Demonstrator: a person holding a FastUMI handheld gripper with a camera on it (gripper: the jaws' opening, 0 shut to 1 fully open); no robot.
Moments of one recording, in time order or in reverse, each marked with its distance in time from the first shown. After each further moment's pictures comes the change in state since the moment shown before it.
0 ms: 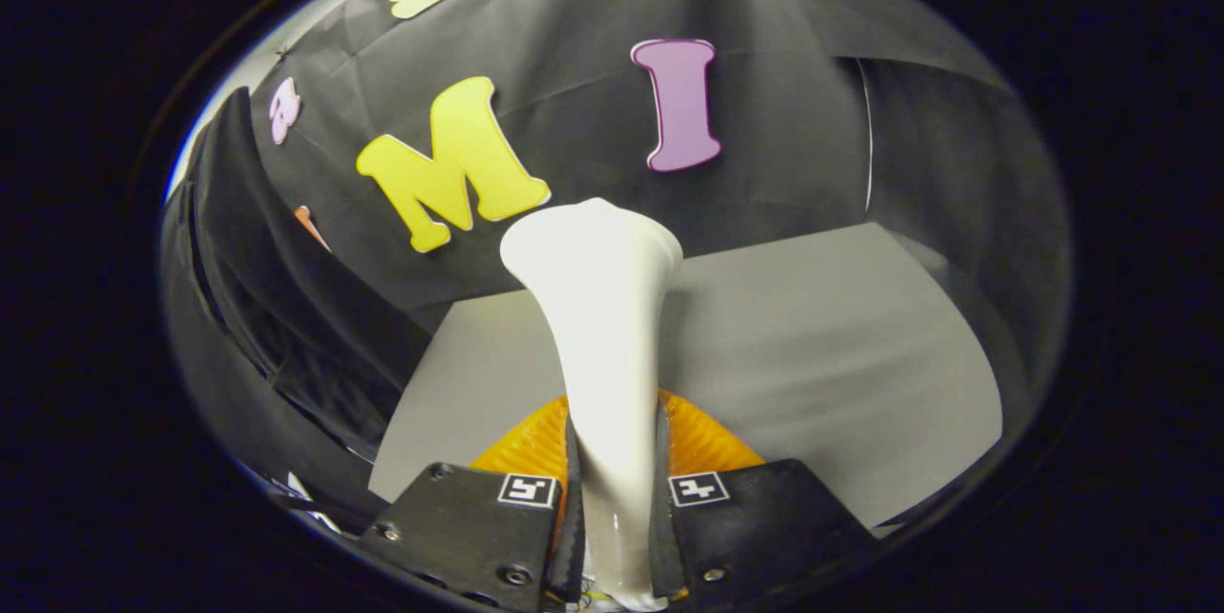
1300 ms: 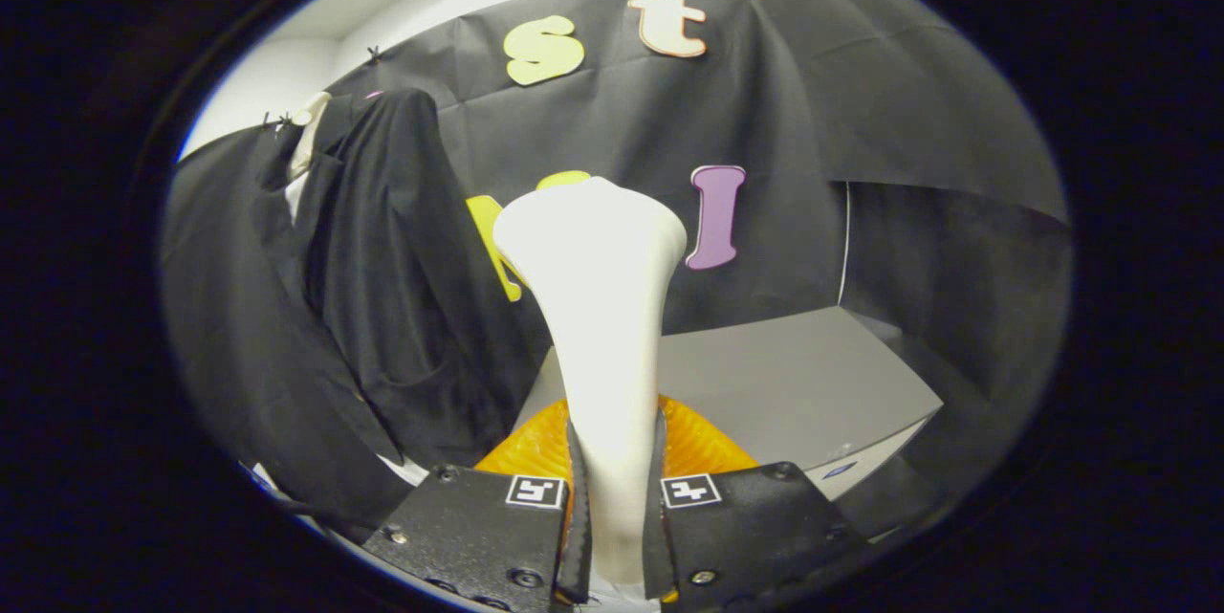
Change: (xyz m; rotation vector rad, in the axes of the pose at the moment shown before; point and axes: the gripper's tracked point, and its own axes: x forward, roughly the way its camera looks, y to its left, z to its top) arm -0.158 0.153 -0.031 -0.101 -0.307 -0.046
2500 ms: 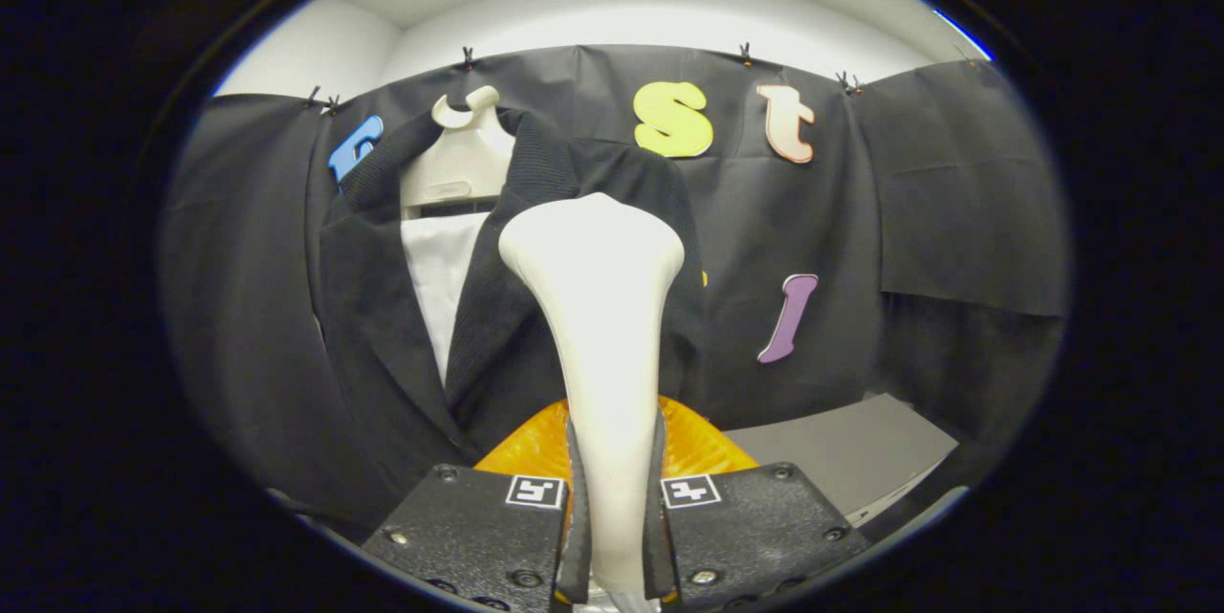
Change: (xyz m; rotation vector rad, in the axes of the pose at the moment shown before) arm 0.026 0.271 0.078 -0.139 -0.204 -0.084
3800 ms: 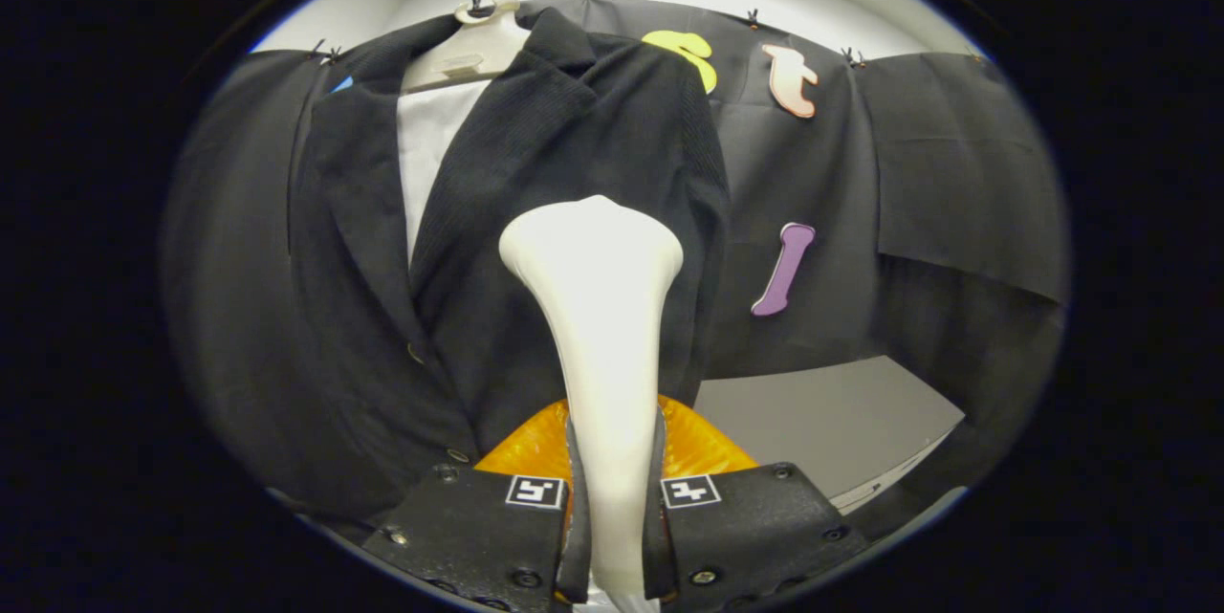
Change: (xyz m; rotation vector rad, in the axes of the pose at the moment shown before) arm 0.021 -0.007 -0.110 -0.037 0.143 -0.050
